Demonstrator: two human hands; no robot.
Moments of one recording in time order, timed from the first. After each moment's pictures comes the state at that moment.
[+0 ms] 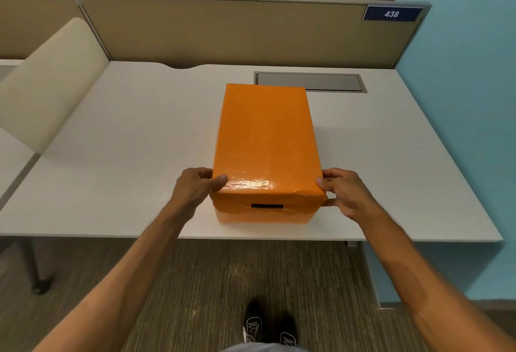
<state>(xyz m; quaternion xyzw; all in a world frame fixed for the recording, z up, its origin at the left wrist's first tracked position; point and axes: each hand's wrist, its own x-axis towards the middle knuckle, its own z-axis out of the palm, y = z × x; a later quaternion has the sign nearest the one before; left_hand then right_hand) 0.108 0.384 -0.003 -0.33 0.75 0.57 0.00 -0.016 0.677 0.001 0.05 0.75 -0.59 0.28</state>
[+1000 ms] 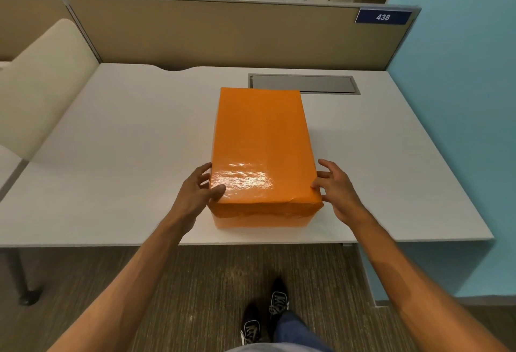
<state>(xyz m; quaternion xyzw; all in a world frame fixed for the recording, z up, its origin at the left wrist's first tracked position) 0.107 0.374 -0.030 -0.27 0.70 0.66 -0.01 -0.027 0.664 -0.025 0.01 0.80 -0.56 0.21</state>
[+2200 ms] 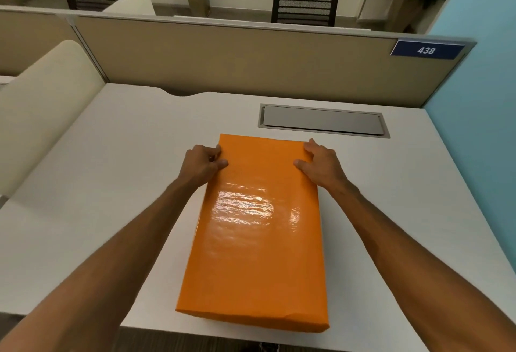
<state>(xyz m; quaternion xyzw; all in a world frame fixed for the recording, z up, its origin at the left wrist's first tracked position) -0.124 0.293 -0.006 -0.26 0.89 0.37 -0.03 -0.269 0.551 -0.016 -0.21 0.93 -0.27 0.12</state>
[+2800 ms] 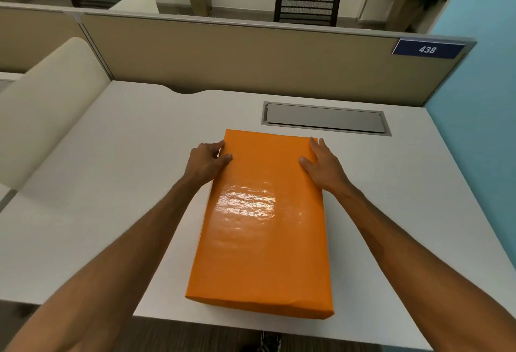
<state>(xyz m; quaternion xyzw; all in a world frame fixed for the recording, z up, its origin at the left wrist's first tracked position) -0.106 0.301 0.003 -0.26 0.87 0.41 -0.05 -0.249 0.558 -0.019 -0.20 0.92 -0.31 0.15</state>
